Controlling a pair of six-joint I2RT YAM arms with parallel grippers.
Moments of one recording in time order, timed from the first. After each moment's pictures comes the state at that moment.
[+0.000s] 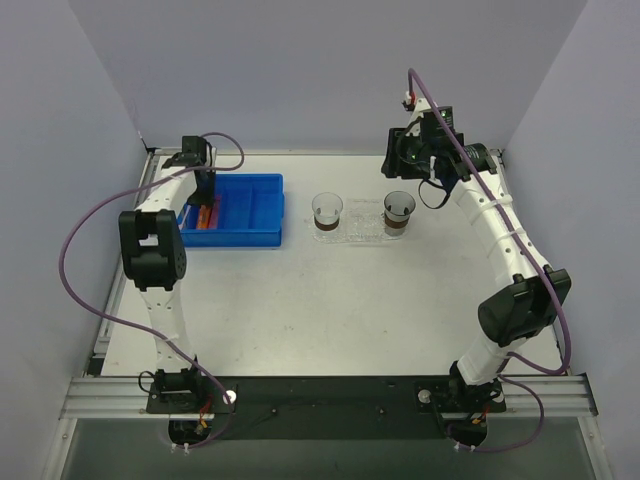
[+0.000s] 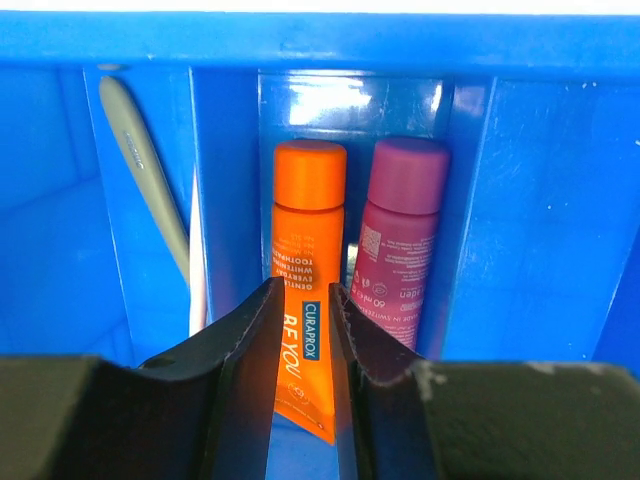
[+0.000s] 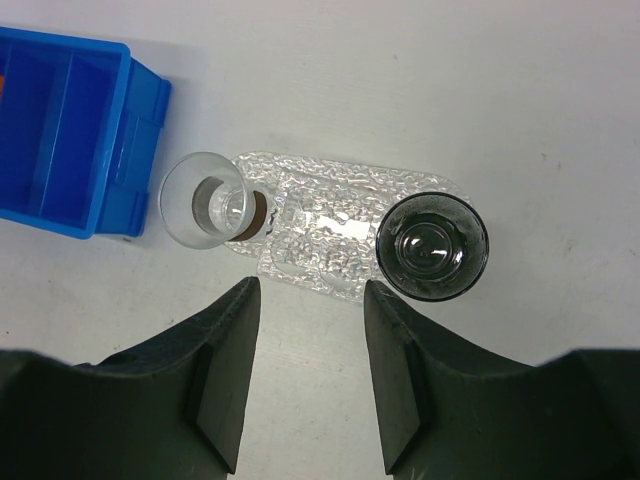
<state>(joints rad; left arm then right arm) -0.01 2.17 1.81 -0.68 -0.17 0.03 0.30 1.68 1.79 -0.75 -0.06 0.18</state>
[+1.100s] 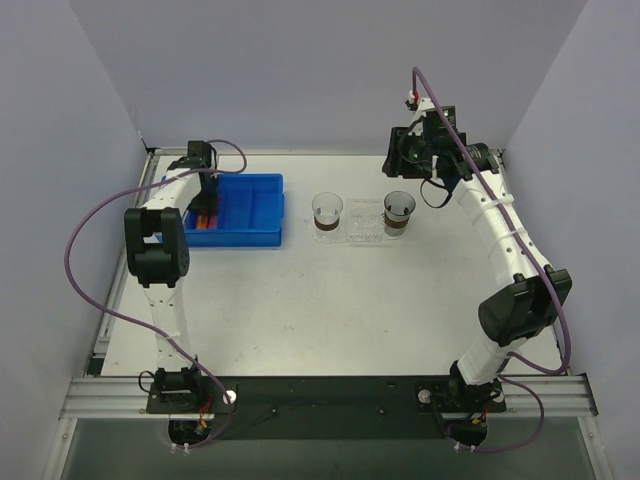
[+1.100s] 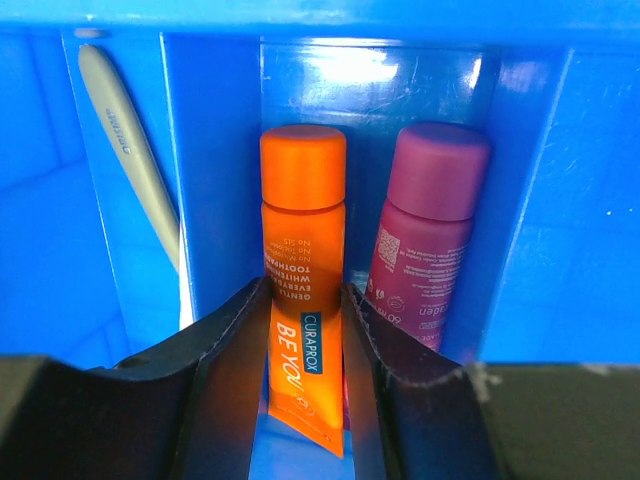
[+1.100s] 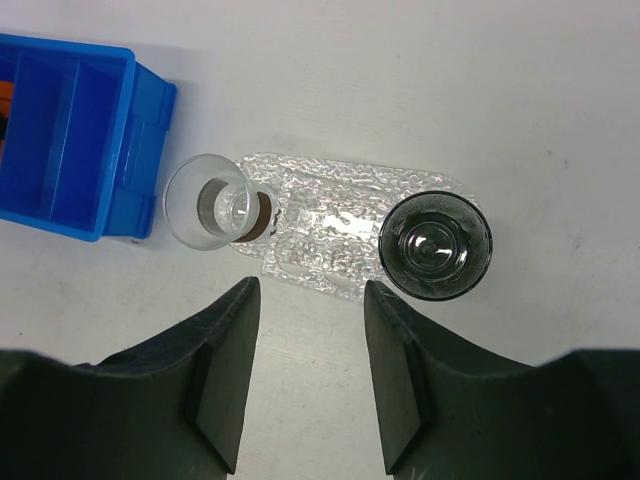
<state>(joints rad) -0.02 2.23 1.83 -0.70 -0.23 0.03 0.29 1.68 1.79 -0.75 -0.08 0.20</state>
